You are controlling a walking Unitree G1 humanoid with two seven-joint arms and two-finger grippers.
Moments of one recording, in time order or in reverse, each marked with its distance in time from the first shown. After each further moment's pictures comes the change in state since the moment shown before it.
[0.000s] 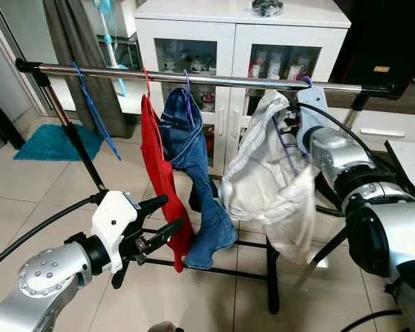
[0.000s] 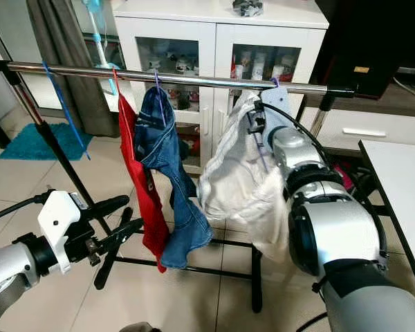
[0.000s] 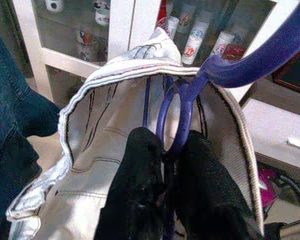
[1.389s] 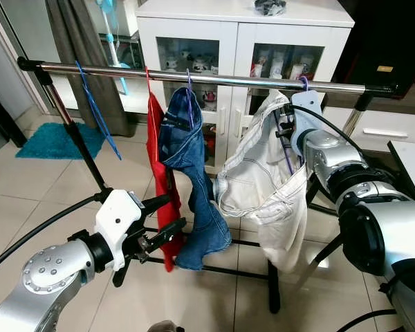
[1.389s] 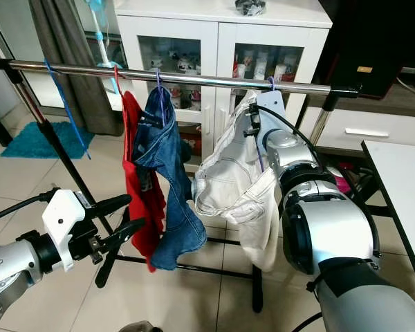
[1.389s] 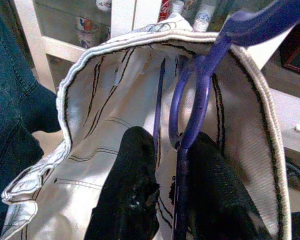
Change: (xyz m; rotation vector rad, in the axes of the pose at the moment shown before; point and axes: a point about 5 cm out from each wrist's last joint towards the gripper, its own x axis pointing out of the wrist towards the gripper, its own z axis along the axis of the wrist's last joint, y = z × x) left arm 0.004 0.001 0.000 0.018 0.008 -0.004; right arm 0.001 0.008 -0.005 0.026 0.047 -0.013
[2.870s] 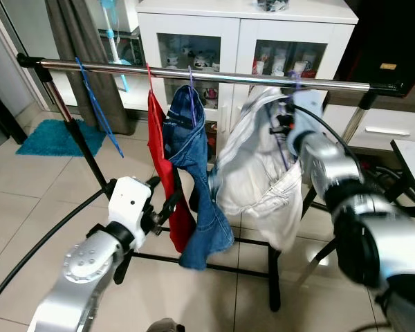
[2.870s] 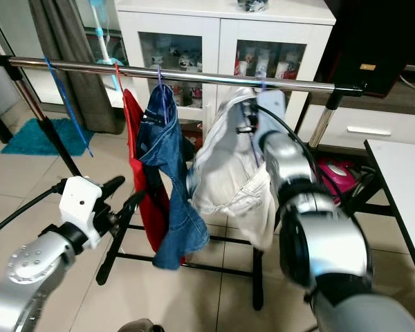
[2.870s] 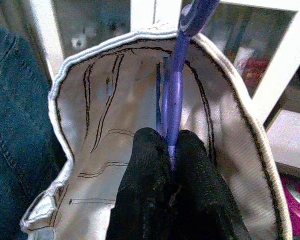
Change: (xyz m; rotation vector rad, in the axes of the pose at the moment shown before) left arm 0.034 0.009 -0.010 -0.061 -0.070 0.364; right arm -0.003 0.005 -0.005 0.126 -0.205 0.056
